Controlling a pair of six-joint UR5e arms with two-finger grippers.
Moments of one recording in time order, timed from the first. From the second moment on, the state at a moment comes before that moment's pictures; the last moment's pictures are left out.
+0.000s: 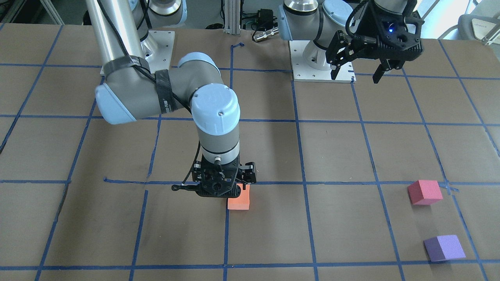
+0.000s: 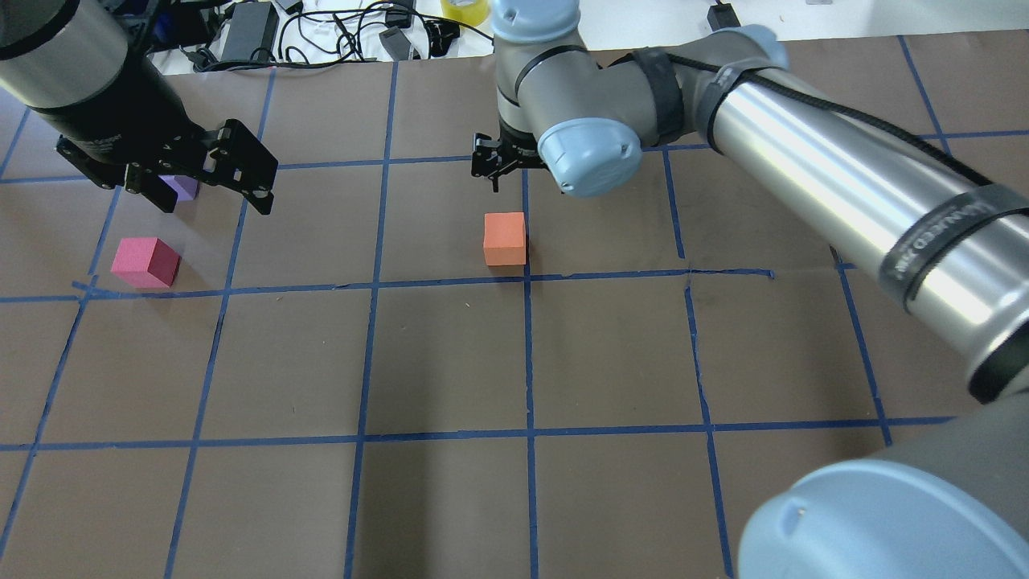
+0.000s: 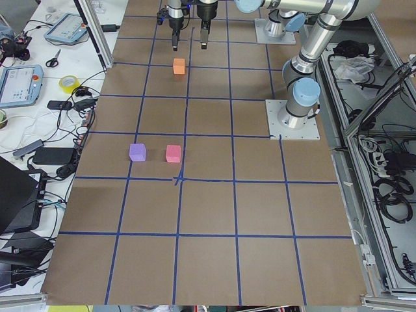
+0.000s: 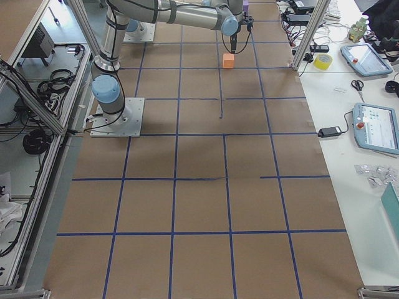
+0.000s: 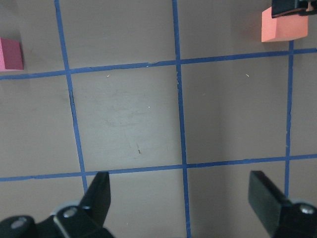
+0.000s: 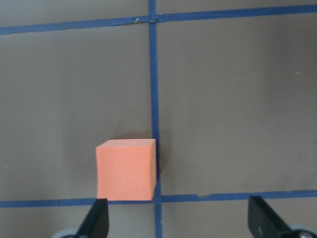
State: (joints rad) left arm -1.51 -1.45 -1.58 -1.64 1.56 0.13; right arm 1.88 -1.12 1.41 -1.96 -1.56 0.34
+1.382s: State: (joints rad) left arm -1.54 -1.59 -1.57 -1.46 1.53 0.04; right arm 1.59 -1.37 1.43 -1.73 -1.55 0.06
